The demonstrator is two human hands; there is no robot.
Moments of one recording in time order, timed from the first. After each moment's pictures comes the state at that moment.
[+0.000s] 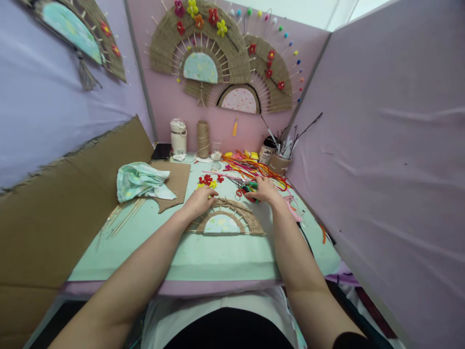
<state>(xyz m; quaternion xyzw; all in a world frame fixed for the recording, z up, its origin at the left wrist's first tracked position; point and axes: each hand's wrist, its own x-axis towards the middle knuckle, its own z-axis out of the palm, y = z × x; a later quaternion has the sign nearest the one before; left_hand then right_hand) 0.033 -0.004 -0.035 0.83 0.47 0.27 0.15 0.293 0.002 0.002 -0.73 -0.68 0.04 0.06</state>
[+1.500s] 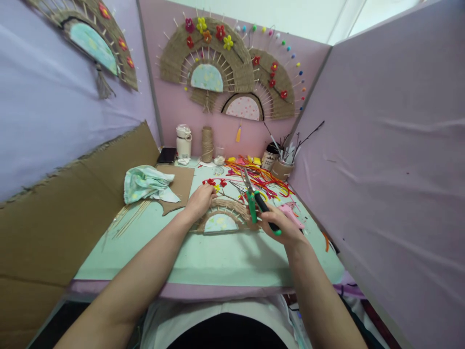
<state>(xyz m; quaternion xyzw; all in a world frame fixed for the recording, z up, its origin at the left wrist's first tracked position) 0.029 0.001 -0.029 0.82 0.49 0.29 0.05 0.277 -0.107 0.016 -0.40 -0.54 0.60 0.44</state>
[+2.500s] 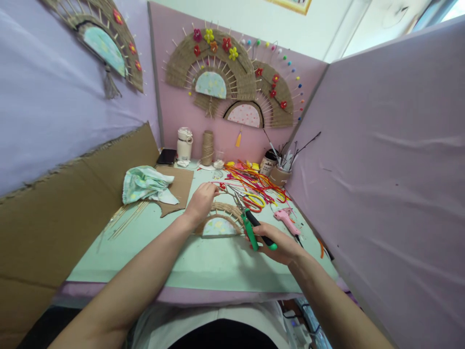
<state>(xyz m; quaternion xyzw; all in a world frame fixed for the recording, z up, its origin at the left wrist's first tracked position) 0.037 -0.020 -0.009 0.82 0.42 0.40 -0.02 0.260 -0.139 0.027 -0.49 -0.43 0.67 0.36</state>
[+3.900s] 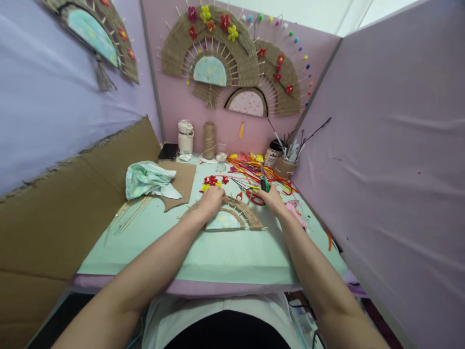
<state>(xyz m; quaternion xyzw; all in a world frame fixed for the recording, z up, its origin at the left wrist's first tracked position) 0.059 0.001 -0.041 0.83 0.51 0.19 0.03 0.291 -0.019 -0.014 -0.71 -0.51 0.26 0.41</state>
